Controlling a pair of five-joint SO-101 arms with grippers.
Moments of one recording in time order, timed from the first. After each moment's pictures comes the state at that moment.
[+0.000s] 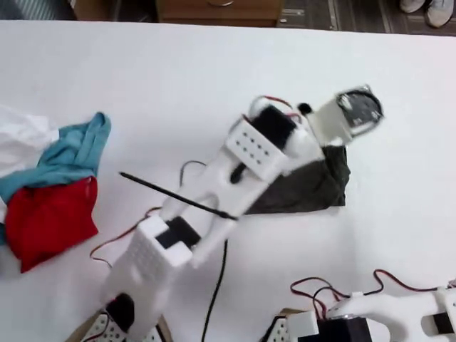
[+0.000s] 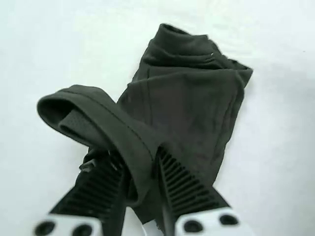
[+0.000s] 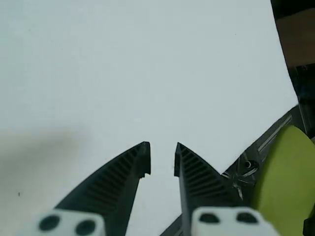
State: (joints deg) left arm 39.8 34.3 -51.2 87.0 -21.4; right arm 77.8 -35.0 59.8 32.4 59.3
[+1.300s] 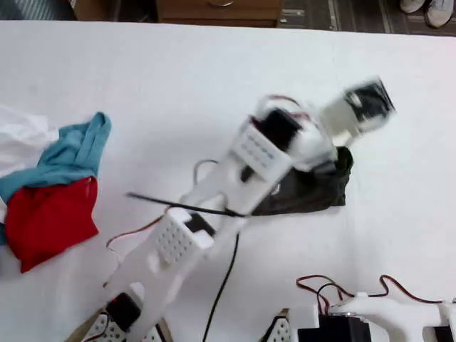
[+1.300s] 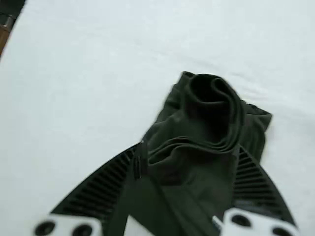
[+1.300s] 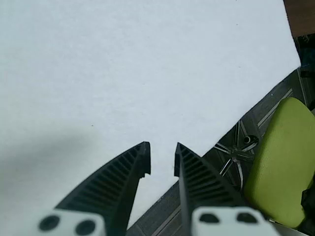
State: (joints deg) left arm 36.7 50.1 -81.3 92.2 -21.4; right arm 84.7 -35.0 61.5 32.3 63.6
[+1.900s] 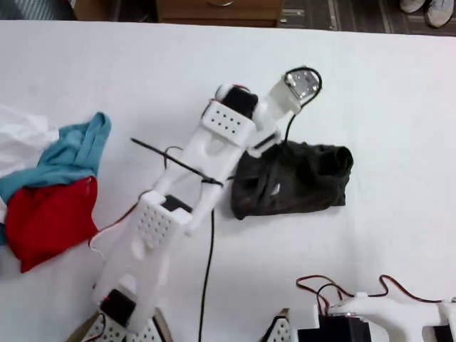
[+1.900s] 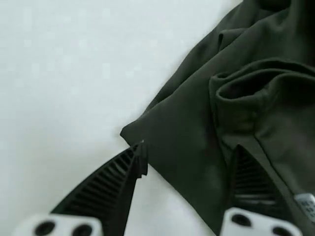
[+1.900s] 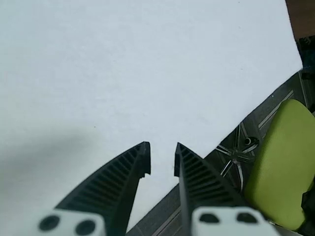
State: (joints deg) left arm 25.7 50.2 -56.8 84.4 -21.5; right arm 84.2 -35.0 61.6 32.3 63.6
